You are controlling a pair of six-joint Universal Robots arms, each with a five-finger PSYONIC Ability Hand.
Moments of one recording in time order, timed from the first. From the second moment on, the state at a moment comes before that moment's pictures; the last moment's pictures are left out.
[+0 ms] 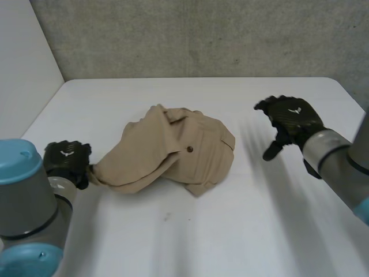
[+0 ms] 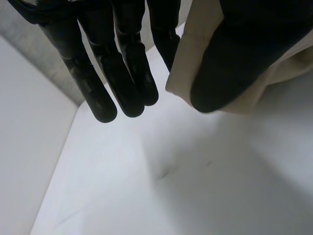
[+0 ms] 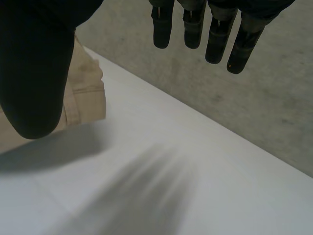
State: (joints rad) left arm 4.34 -1.83 -1.88 3.42 -1.87 3.49; right arm 1.87 -1.24 1.54 -0.09 1.37 2.93; left_hand 1.06 1.04 1.04 1.05 0.88; right_hand 0.20 0.22 0.22 0.24 0.07
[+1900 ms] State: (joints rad) left arm 4.05 -1.82 -1.54 3.22 -2.08 3.26; right arm 2.01 -1.22 1.46 0.10 1.34 3.29; left_hand 1.17 1.19 1.19 1.20 0.97; right_hand 0.21 0.23 0.22 0.24 0.08
